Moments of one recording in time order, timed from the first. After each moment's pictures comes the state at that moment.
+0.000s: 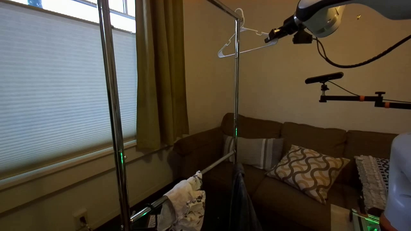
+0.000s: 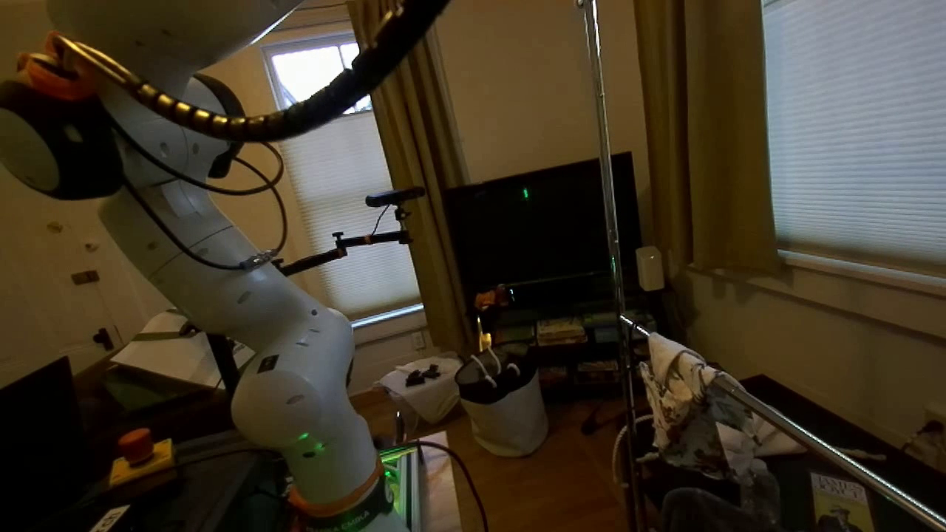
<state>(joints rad) -0.02 -0.44 -0.52 -1.92 0.24 2.77 -0.63</state>
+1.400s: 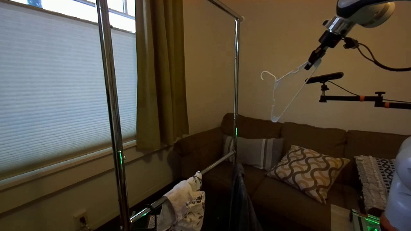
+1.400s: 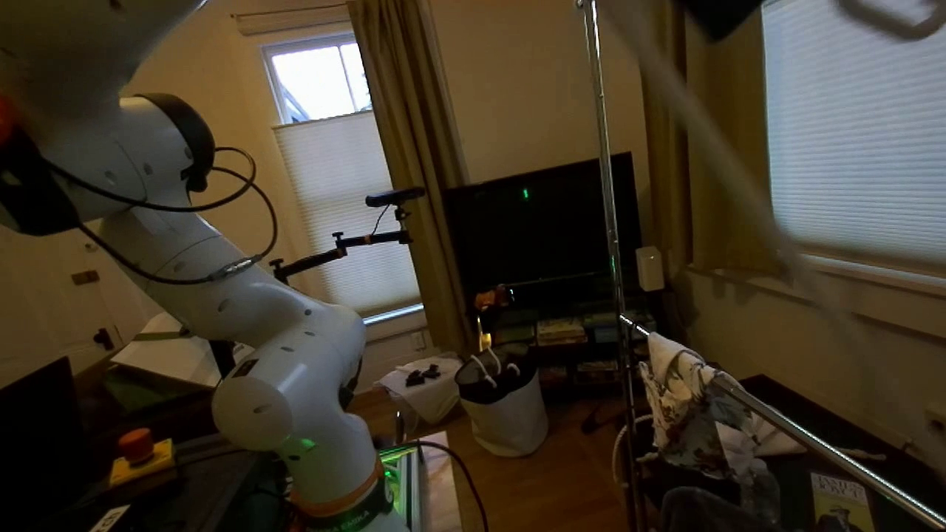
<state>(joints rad) -0.28 -0.62 -0.55 -1.97 -0.05 1.98 -0.70</state>
